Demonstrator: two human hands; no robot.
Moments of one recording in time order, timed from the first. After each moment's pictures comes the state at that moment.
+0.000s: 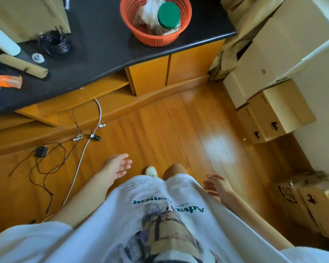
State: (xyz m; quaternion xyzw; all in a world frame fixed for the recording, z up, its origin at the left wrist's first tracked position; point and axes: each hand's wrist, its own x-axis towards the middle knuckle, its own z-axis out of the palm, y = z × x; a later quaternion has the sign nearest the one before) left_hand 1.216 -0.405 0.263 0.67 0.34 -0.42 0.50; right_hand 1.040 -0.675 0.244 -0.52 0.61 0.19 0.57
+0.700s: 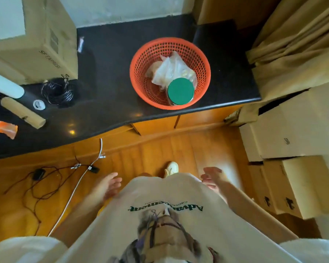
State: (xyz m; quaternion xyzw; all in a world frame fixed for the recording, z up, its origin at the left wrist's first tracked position) left_hand 1.447 -0.506 0.258 0.62 0.43 -0.38 0.53; right_hand 1.398 -0.833 0.243 -0.54 0.55 0.26 0.58
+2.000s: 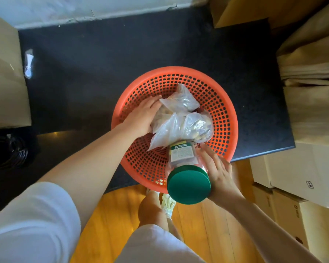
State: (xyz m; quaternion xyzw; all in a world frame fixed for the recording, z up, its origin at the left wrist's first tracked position) left_hand 1.887 -0.679 0.141 0.90 -0.29 -0.29 0.15; right_hand 1.679 -0.871 0.194 -0.94 0.03 0.20 0.28
